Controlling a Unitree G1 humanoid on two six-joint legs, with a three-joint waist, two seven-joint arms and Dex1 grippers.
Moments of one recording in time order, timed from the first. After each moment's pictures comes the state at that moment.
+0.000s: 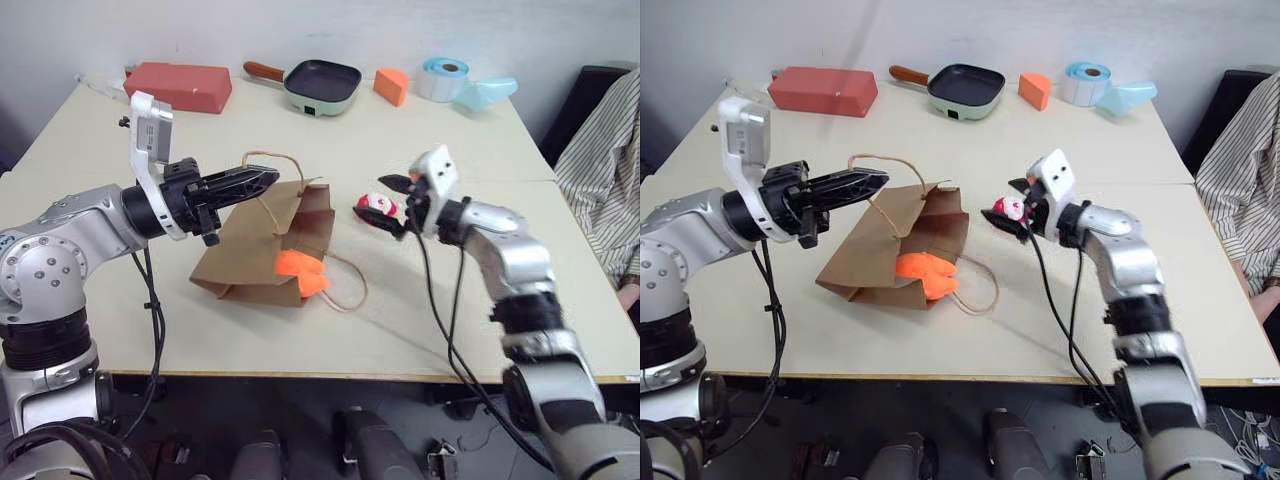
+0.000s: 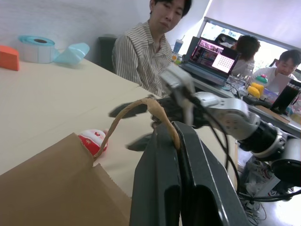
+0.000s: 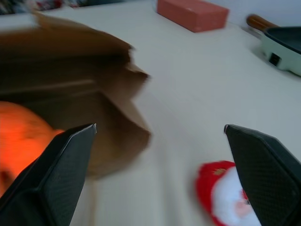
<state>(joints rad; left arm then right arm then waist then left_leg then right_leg) -0.69 0.70 0.30 -0.23 -1.05 1.06 -0.65 -0.61 -0.53 0.05 -0.03 0.39 0.51 0.96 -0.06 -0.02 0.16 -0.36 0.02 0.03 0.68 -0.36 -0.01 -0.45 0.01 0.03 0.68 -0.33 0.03</state>
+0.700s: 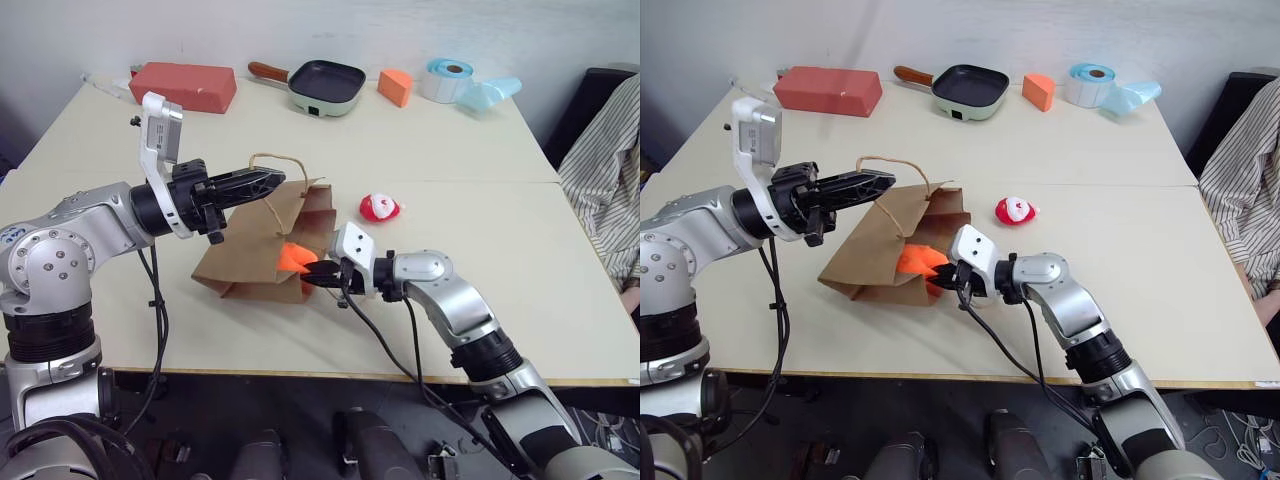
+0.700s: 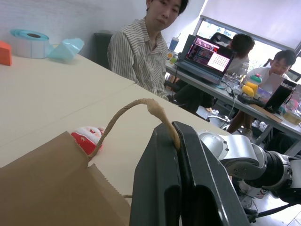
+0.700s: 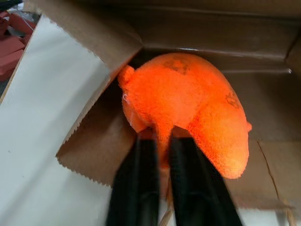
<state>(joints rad) -0.72 0.70 0.26 -0.19 -1.05 1.06 -0.67 -0.66 -0.31 0.34 0.08 0.18 0.38 0.95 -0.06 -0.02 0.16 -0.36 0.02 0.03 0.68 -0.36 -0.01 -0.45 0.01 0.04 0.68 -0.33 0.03</state>
